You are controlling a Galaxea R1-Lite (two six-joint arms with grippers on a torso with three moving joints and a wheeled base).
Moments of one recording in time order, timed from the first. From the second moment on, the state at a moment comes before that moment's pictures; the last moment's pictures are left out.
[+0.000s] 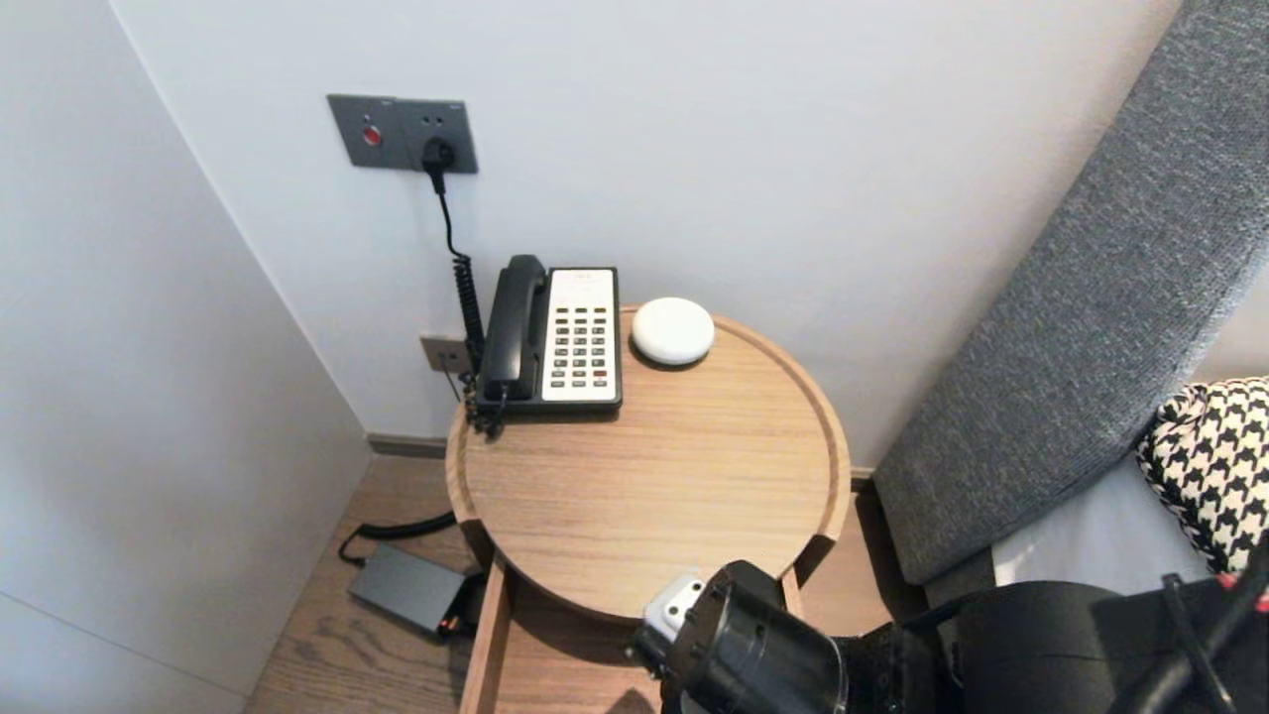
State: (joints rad) left arm 0.00 0.00 0.00 -0.03 0.00 0.01; right arm 1.11 1.81 -1.03 0.31 -0.21 0.34
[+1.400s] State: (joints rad) left arm 0.00 0.00 0.00 -0.03 0.00 0.01; right arm 1.17 2.08 -1.19 0.27 -0.21 0.33
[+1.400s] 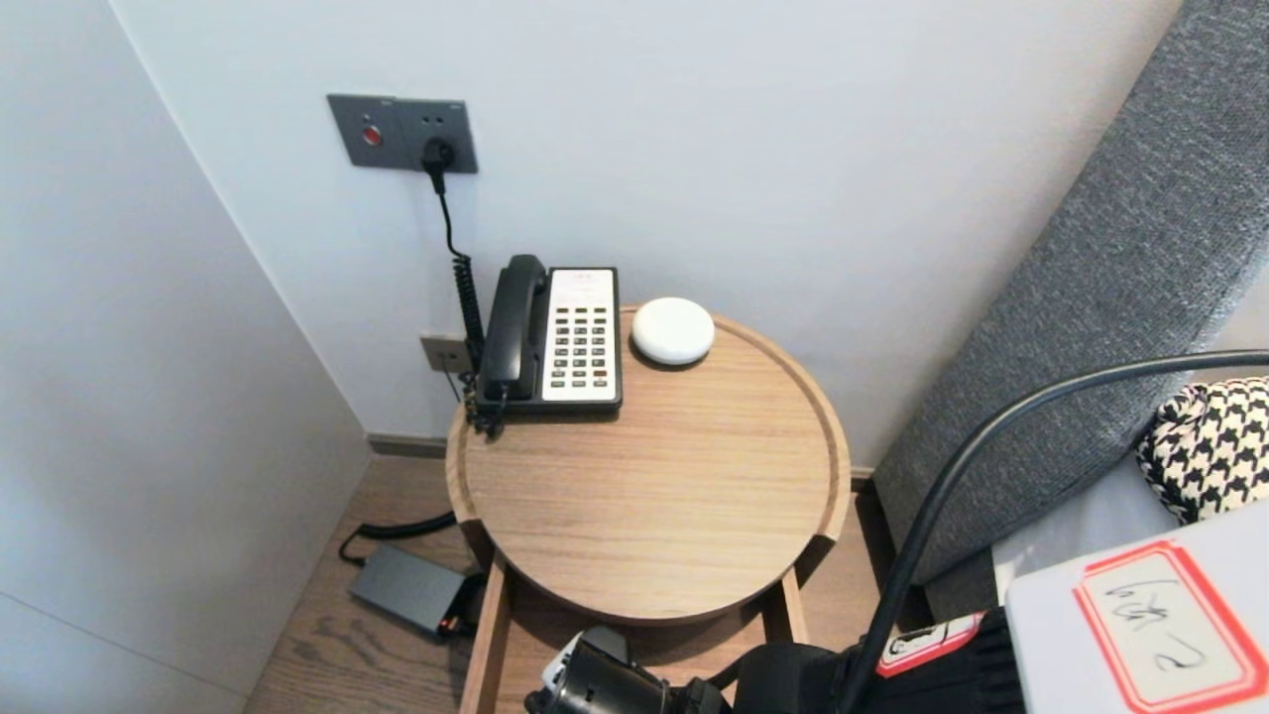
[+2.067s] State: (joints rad) left arm 0.00 0.00 0.00 -0.03 0.00 0.01; right arm 1.17 2.13 -1.21 0.27 -0.22 0.33
